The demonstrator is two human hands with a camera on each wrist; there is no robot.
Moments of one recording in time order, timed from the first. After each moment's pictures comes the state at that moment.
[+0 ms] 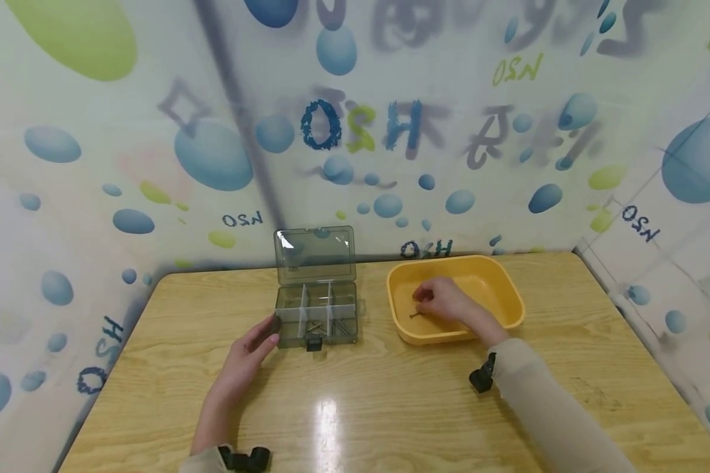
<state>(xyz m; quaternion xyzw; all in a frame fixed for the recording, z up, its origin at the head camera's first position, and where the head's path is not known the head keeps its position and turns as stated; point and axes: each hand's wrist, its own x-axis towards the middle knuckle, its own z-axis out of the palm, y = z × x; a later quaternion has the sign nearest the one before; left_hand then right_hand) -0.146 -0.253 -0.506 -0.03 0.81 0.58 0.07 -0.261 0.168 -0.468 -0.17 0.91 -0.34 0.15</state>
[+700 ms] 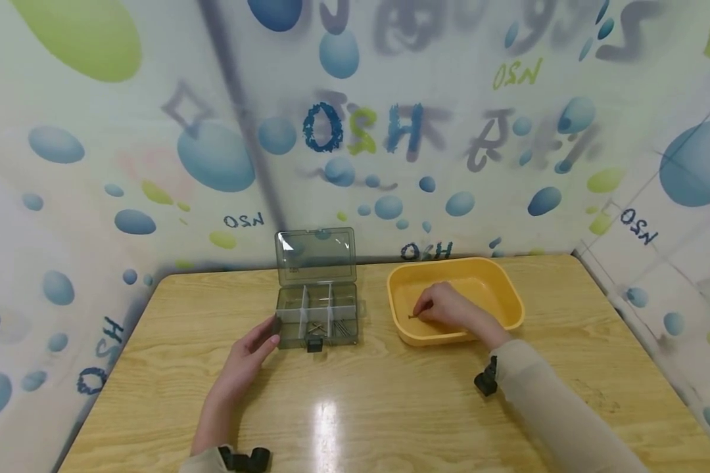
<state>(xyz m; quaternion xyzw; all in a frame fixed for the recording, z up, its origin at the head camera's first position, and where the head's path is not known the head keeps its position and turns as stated) -0.144 -0.253 -0.501 -0.03 0.80 0.59 0.08 -0.259 0.174 -0.469 -0.28 0.90 -0.30 0.14</state>
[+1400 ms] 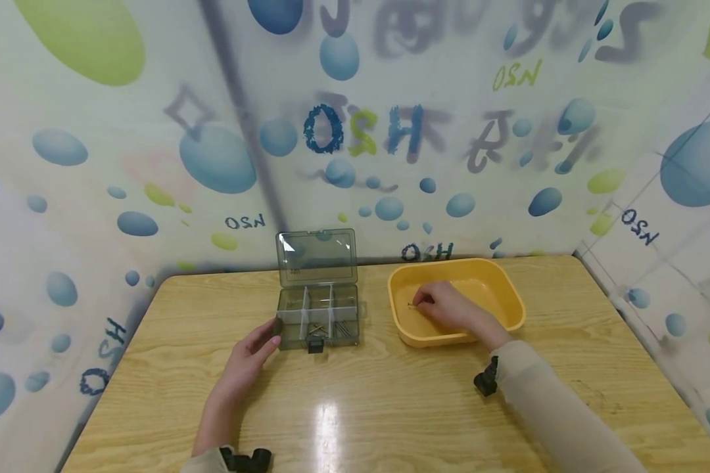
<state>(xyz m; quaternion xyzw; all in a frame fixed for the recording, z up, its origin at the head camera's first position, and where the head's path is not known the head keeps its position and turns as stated) -0.144 -0.252 -0.502 -0.03 0.80 0.59 0.07 -0.258 0.171 -0.468 -0.25 0.91 -0.31 0.13</state>
